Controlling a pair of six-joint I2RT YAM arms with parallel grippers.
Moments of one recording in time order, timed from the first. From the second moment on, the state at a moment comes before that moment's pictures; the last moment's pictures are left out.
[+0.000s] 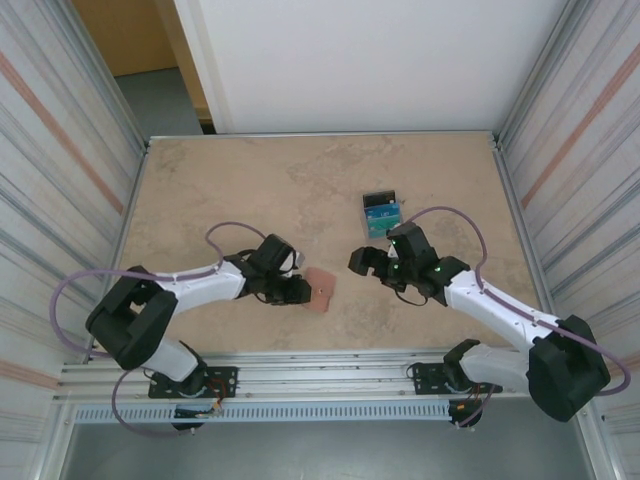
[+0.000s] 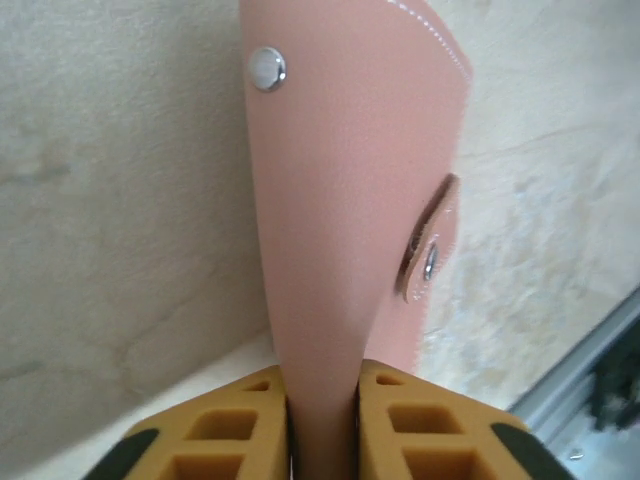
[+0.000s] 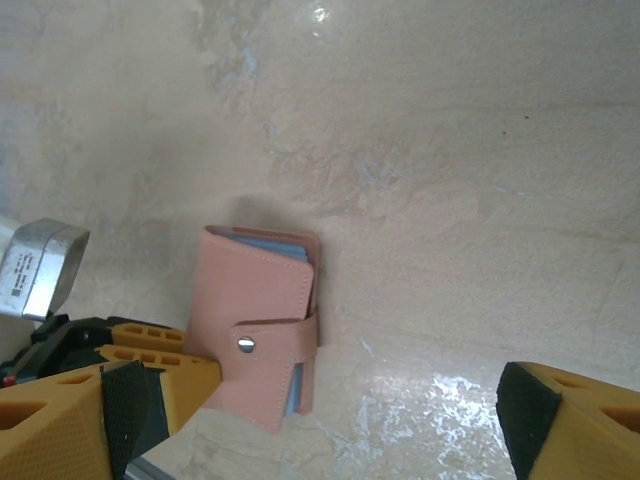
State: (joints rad) left arm -0.72 1.48 0.68 -0.24 0.42 -0.69; right arm 0.60 1.14 0.64 -0.32 -0.23 0.89
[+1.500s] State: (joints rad) left arm -0.67 1.16 0.61 0.05 0.69 -0.84; right arm 0.60 1.16 0.60 0.12 -0.60 0.84
